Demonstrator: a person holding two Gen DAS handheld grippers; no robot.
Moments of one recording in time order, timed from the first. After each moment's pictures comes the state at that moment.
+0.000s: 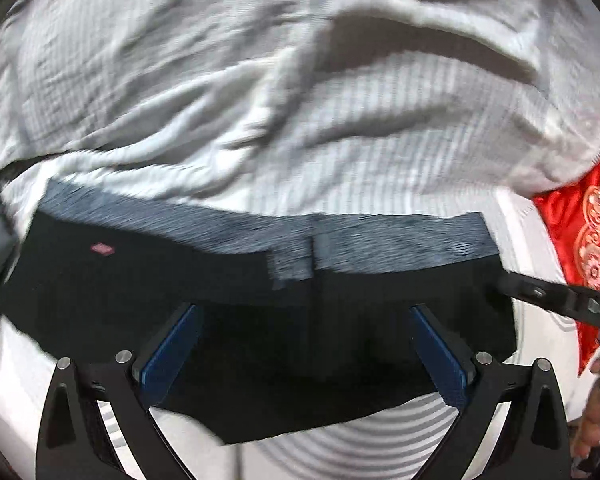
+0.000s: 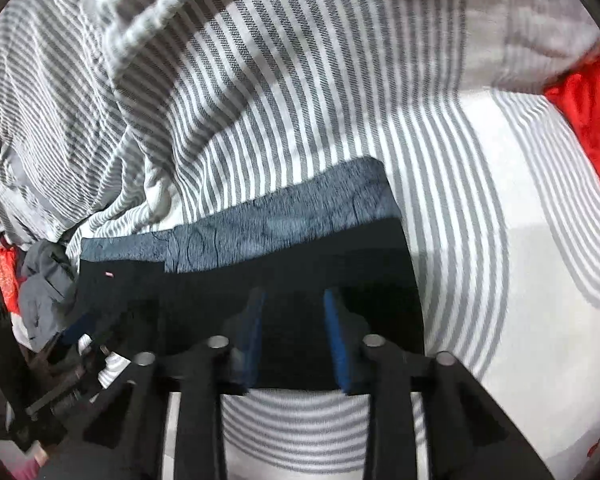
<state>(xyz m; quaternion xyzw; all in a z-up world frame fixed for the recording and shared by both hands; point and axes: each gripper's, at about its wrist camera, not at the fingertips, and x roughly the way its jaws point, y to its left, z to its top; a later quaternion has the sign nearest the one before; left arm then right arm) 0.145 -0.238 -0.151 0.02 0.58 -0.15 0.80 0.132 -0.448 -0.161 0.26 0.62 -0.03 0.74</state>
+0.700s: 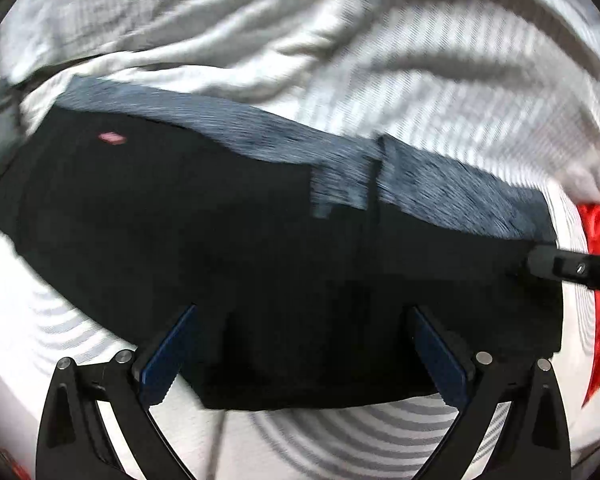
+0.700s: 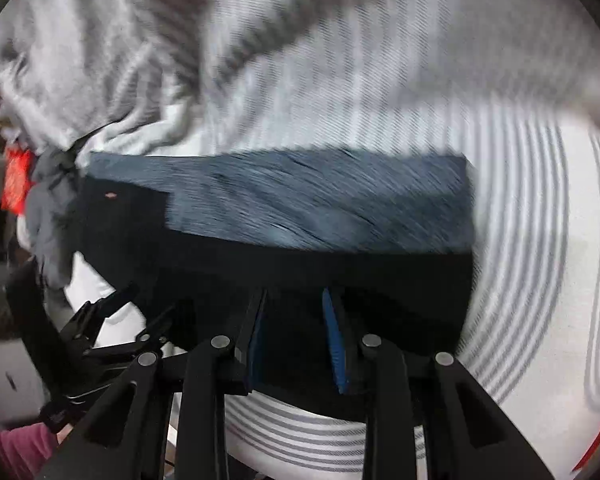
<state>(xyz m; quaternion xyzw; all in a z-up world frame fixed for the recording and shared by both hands) 0.122 -0.210 -0.201 -0.03 0.63 -0.04 0.77 0.174 -0.407 -0.188 0.18 0.69 0.14 0.69</state>
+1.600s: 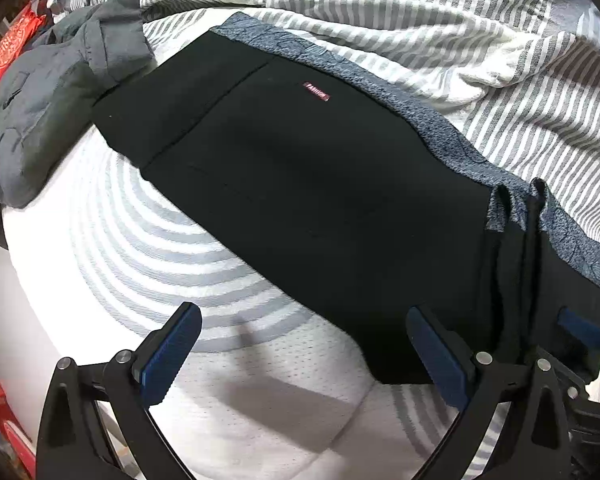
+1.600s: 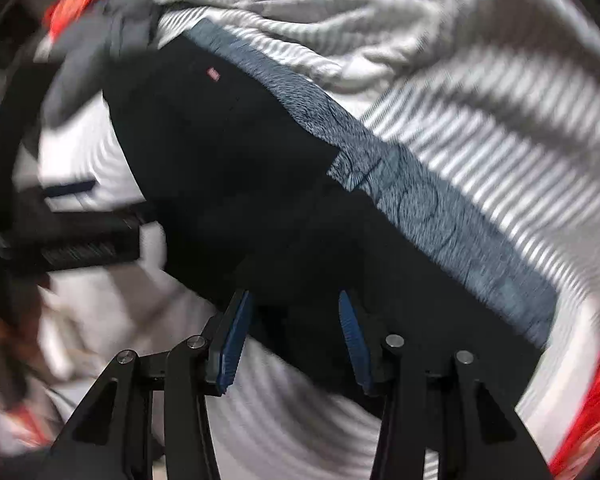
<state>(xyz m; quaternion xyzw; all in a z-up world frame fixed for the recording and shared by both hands) 0.092 -0.109 -0.205 -0.06 0.64 0.09 0.76 0.111 -0.255 -0.181 -0.14 0.62 0.24 0.73</state>
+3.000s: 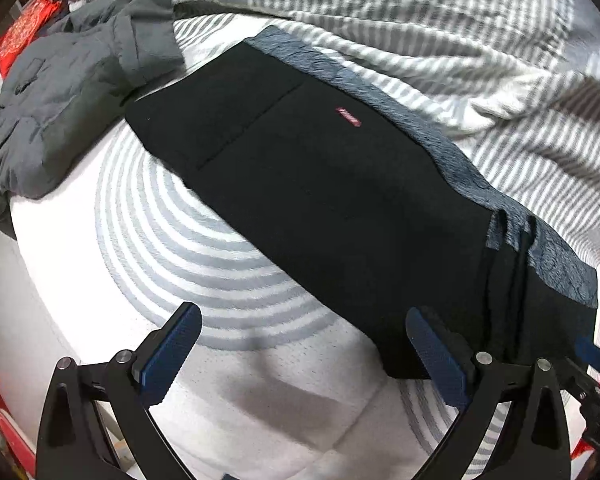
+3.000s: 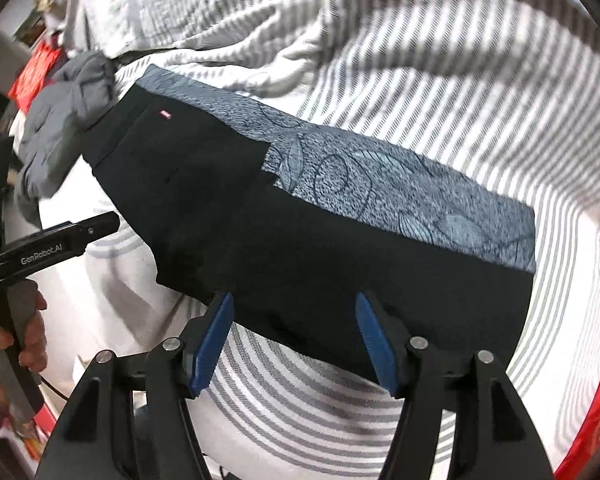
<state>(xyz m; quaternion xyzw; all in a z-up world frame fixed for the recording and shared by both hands) 0.090 -0.081 -0.177 -0.09 0.64 0.11 0.76 0.111 -0.313 -0.162 0.03 0.66 0.16 0.73</state>
